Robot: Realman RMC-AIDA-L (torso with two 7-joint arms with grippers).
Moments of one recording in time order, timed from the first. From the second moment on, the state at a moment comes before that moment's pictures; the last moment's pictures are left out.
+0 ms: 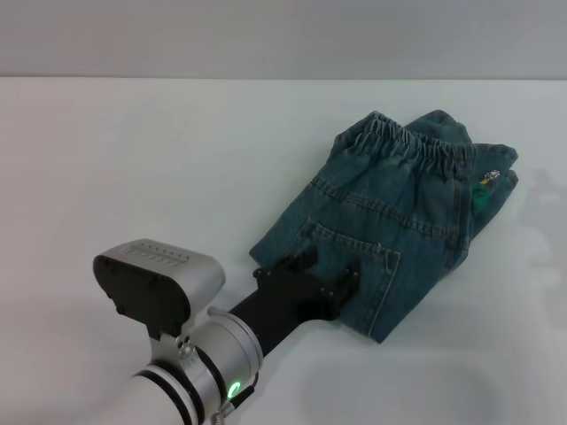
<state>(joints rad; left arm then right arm) -0.11 -2.05 -0.64 -1.13 2.44 0.32 -0.06 -0.15 2.07 1.16 1.18 -2.65 -0.70 -0.29</state>
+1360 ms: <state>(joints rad) -0.36 -2.06 -0.49 -0.78 2.66 0.61 -0.48 -0.17 2.07 1.15 1.21 -2.65 -0.69 -0.31</state>
